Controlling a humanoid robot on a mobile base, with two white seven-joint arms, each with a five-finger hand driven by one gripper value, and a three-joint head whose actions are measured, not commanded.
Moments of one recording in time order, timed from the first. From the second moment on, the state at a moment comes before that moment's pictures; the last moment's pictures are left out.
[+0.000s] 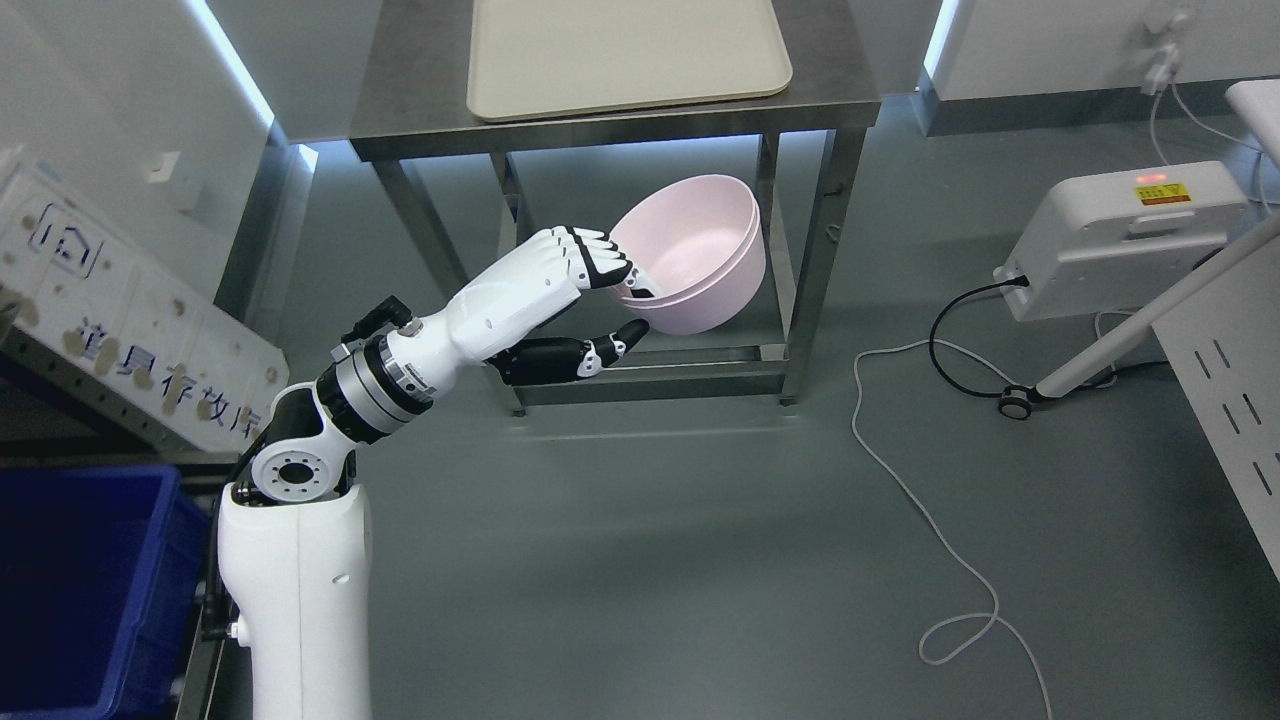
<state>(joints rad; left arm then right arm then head) -0.45 0.00 0.14 -1.59 -0.21 -0.78 -0.97 0.04 0.00 0.00 0.00 0.00 -0.25 0.00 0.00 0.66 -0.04</state>
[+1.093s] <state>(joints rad) -0.45 0.00 0.16 -1.65 -0.14 -0.78 -0.97 0.04 0.00 0.00 0.00 0.00 -0.25 -0.01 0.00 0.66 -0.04</state>
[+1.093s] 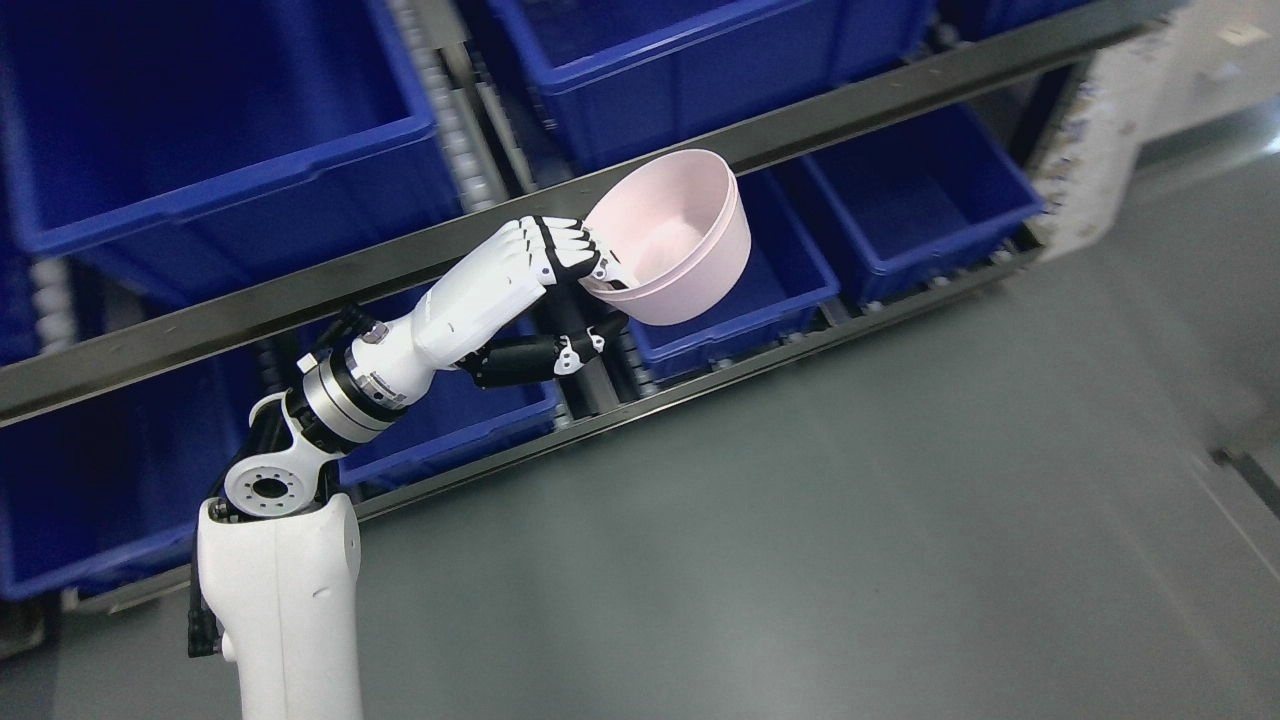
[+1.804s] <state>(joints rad) -0.61 0.00 0.15 -1.67 -0.13 -0.79 -0.97 0.04 0.00 0.00 0.00 0.00 -0.25 0.00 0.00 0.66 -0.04</state>
